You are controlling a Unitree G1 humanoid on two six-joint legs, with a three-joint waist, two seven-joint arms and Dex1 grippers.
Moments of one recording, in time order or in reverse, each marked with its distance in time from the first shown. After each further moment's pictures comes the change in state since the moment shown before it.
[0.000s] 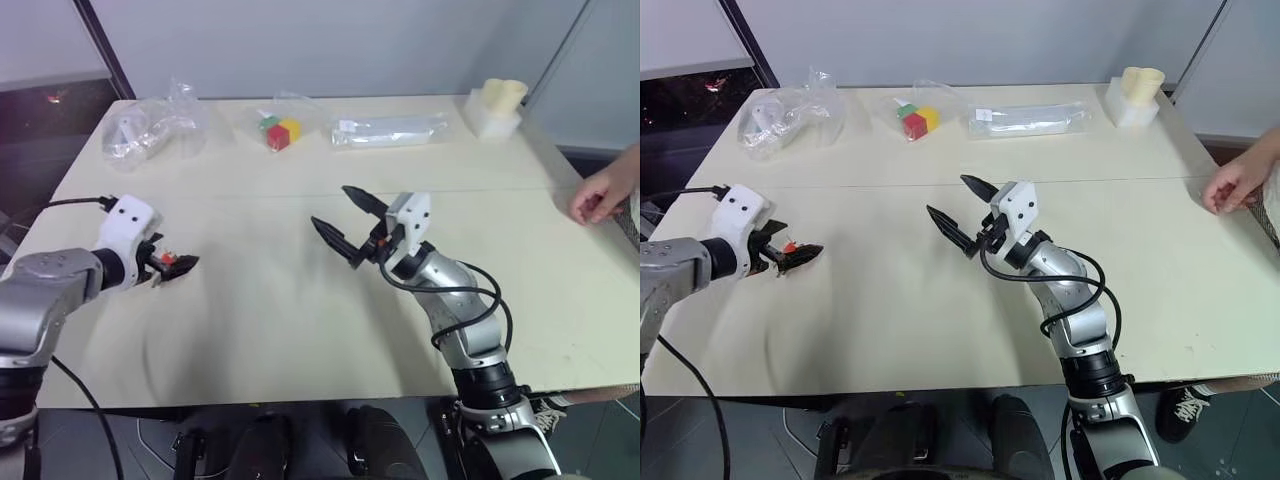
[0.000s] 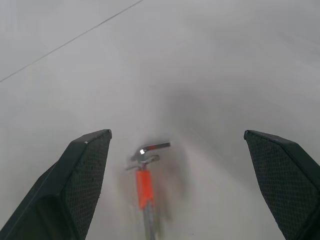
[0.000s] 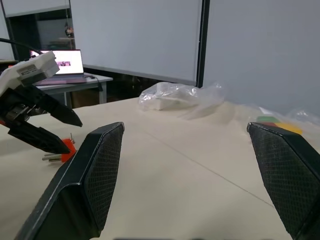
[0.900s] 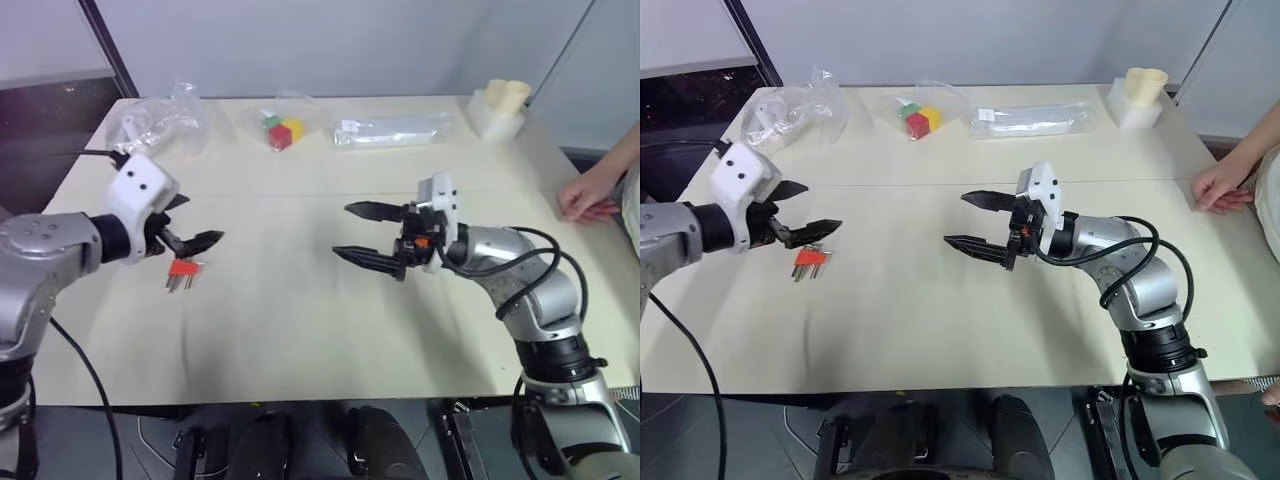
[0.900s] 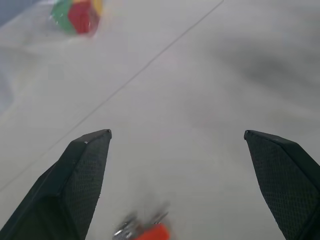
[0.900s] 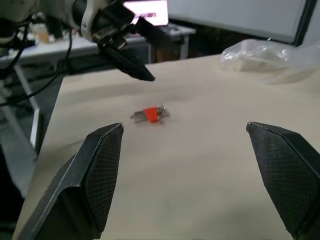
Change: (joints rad) left arm -0.123 0.011 0.044 -0.243 -0.117 0.097 -0.067; right arm -0.143 -0.373 -0.049 -0.068 0.265 0.372 0.393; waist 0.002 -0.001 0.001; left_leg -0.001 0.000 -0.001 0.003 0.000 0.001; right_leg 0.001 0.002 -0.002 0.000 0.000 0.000
